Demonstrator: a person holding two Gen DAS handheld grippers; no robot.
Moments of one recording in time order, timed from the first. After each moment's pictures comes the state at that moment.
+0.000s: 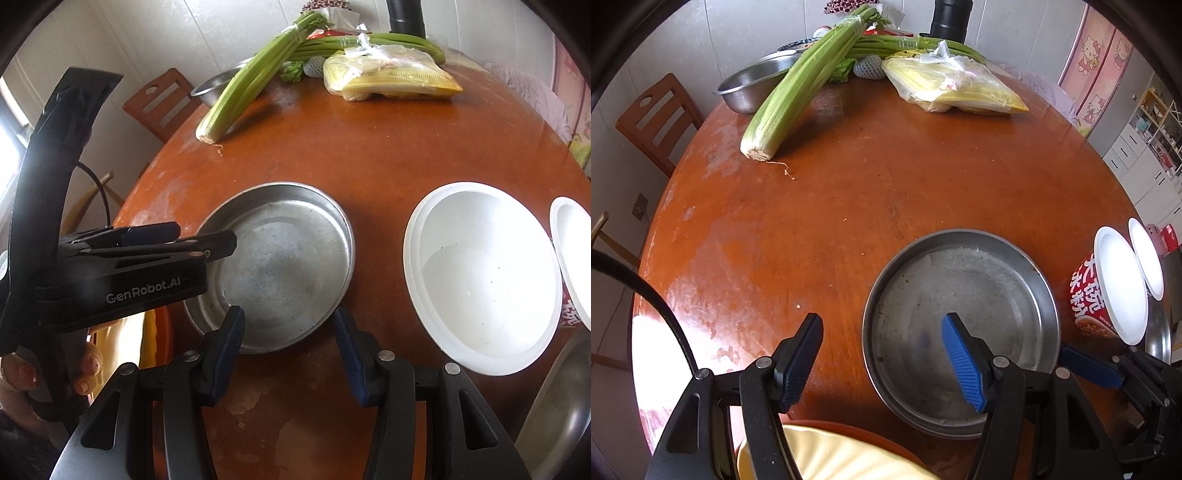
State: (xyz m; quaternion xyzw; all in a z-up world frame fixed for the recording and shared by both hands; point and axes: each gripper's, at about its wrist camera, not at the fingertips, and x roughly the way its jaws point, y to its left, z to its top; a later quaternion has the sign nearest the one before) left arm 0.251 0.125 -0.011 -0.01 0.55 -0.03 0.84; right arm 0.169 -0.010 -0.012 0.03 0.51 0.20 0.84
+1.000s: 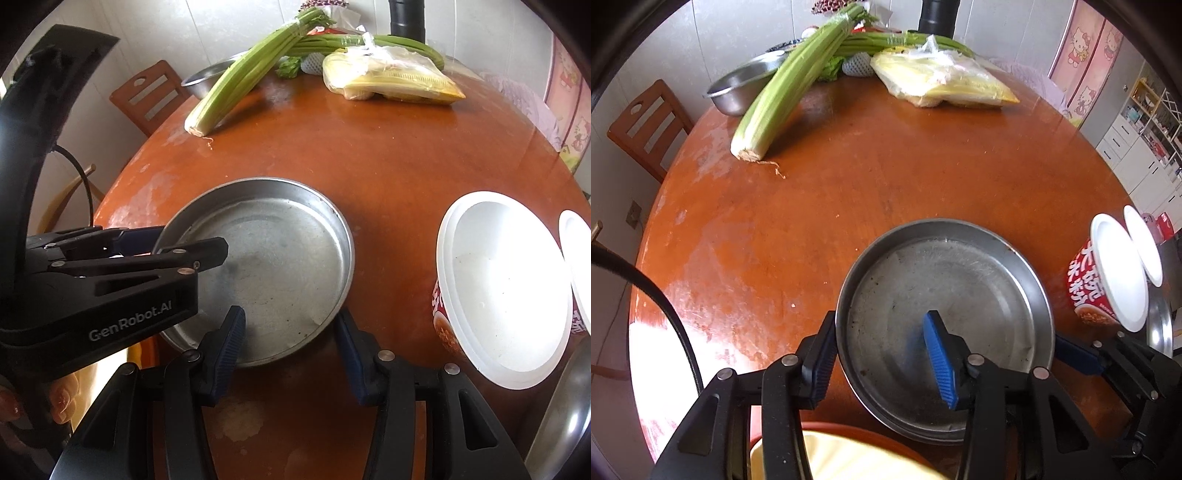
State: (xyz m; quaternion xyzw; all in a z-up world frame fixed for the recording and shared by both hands) left arm 0.245 0.126 -0.010 0.00 0.54 -0.05 0.84; right arm 0.178 0.011 -0.025 0.00 0.51 0.17 0.84
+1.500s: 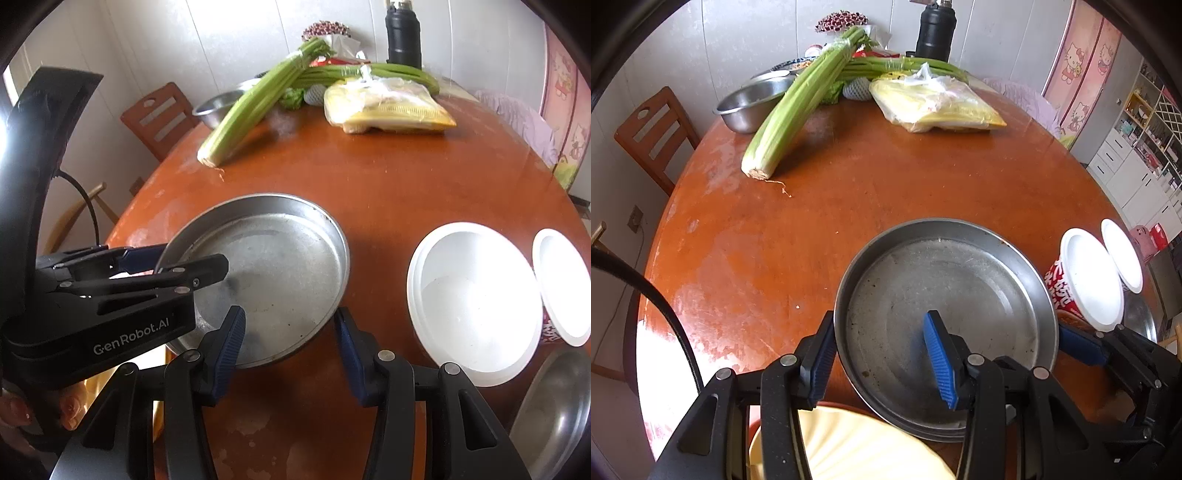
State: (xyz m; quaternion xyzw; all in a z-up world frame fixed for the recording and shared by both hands) left arm 0.229 0.126 0.015 -0.02 0.51 -0.05 0.86; right arm 0.163 -0.001 0.007 0.01 0.46 0.18 0.87
